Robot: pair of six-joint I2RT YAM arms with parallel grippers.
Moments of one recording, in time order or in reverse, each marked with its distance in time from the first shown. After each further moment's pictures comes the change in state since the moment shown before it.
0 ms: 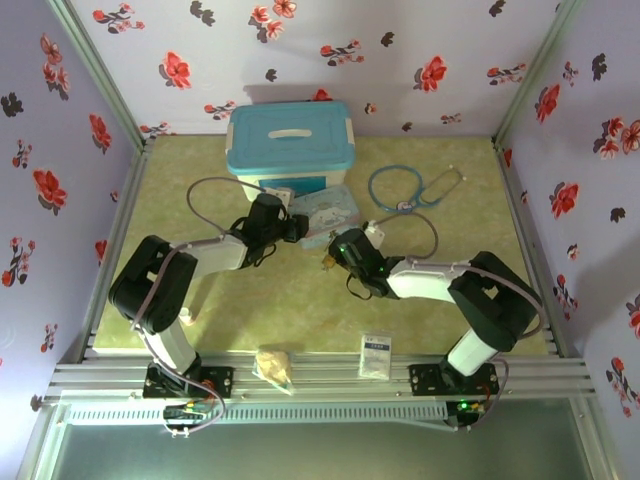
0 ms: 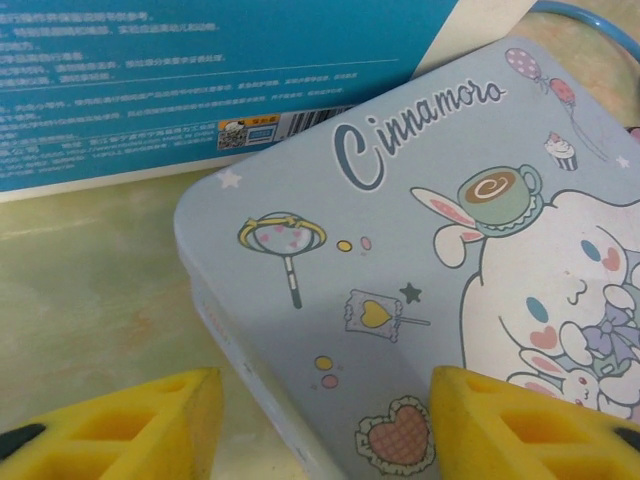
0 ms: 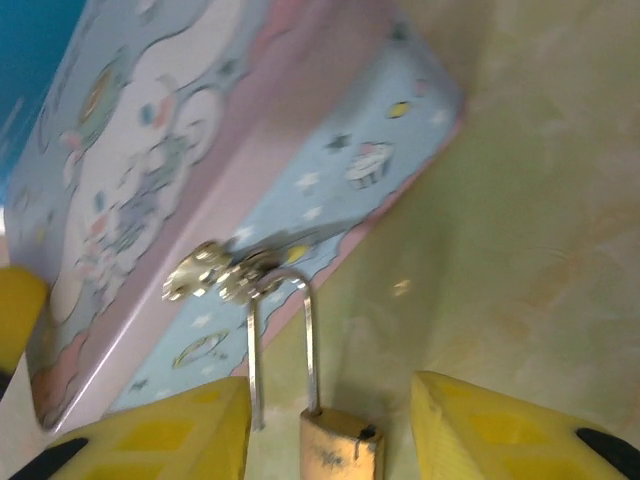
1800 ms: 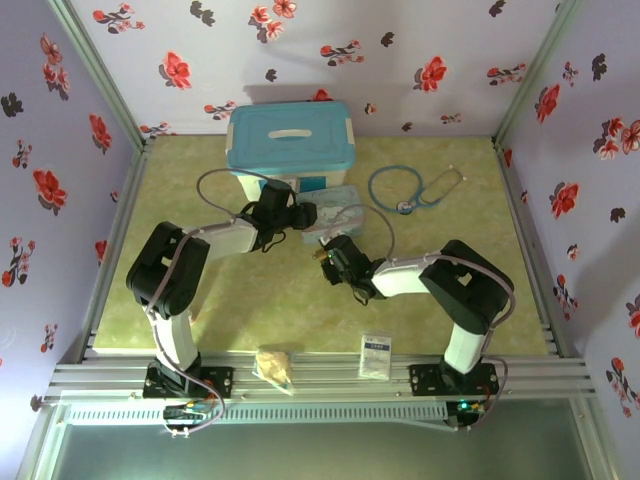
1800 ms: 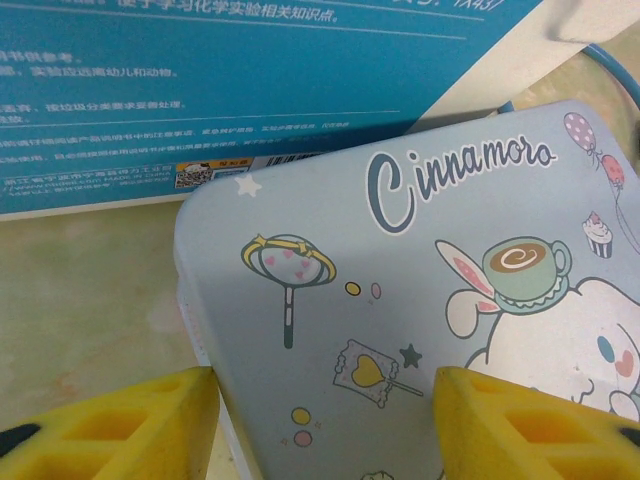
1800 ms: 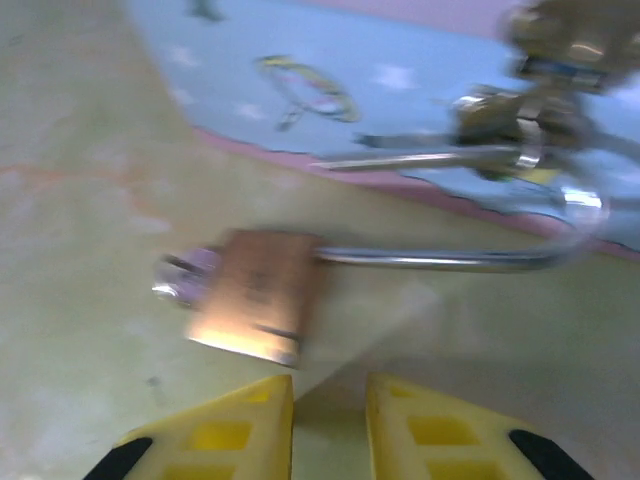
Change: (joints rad) left arm 0.009 0.137 0.190 -0.089 0.043 -0.114; right arm 0.024 0.167 0.011 0.099 -0.060 -0.898
